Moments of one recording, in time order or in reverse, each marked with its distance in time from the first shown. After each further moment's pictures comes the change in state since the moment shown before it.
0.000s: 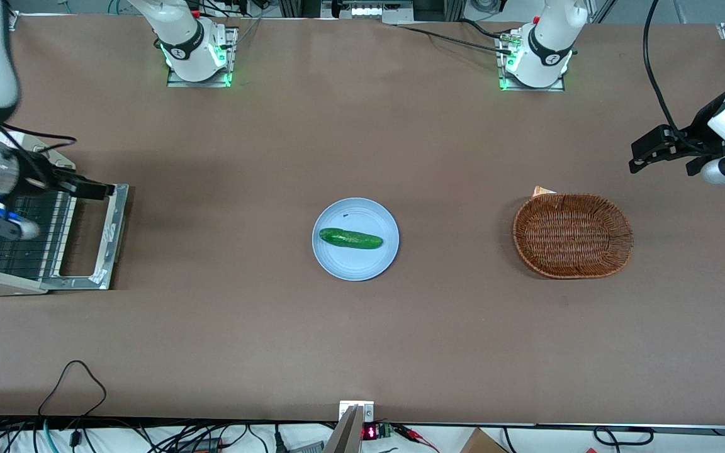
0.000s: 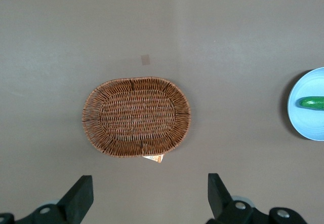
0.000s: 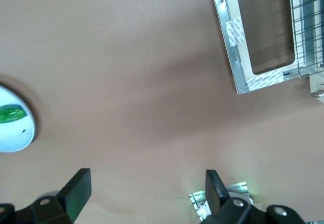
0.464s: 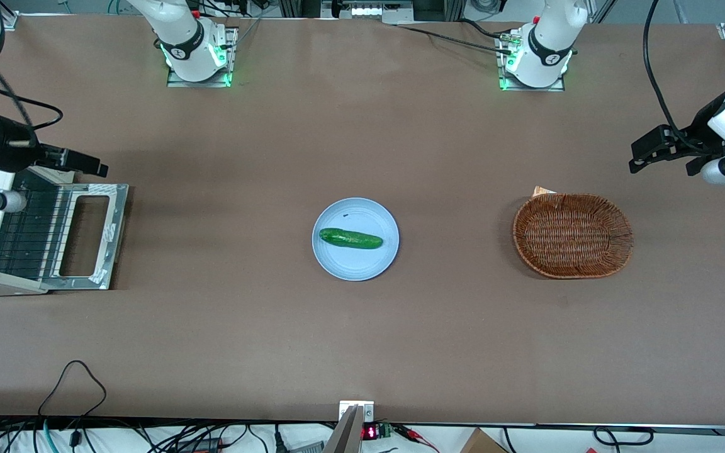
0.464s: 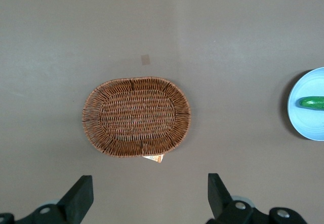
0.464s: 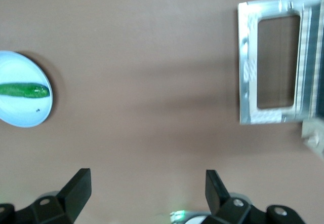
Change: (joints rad) arm 0.094 -0.107 -0.046 -0.031 -0.012 0.079 -0.242
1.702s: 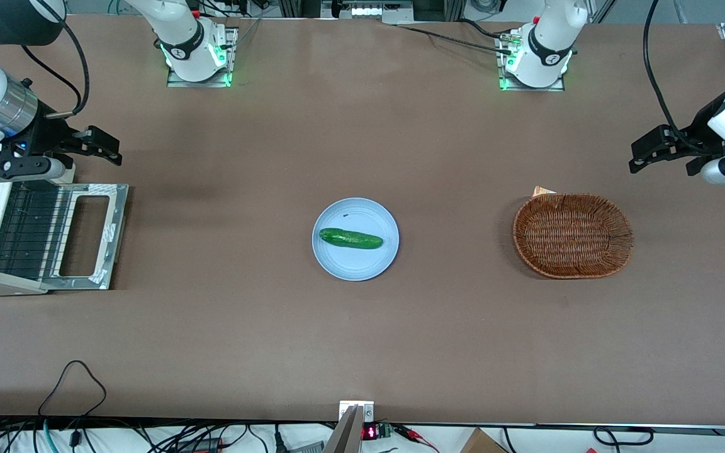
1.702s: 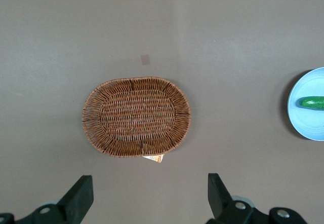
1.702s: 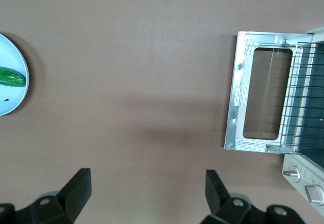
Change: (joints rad) arm 0.091 -0.195 -0.056 -0.329 -0.072 0.241 -0.108
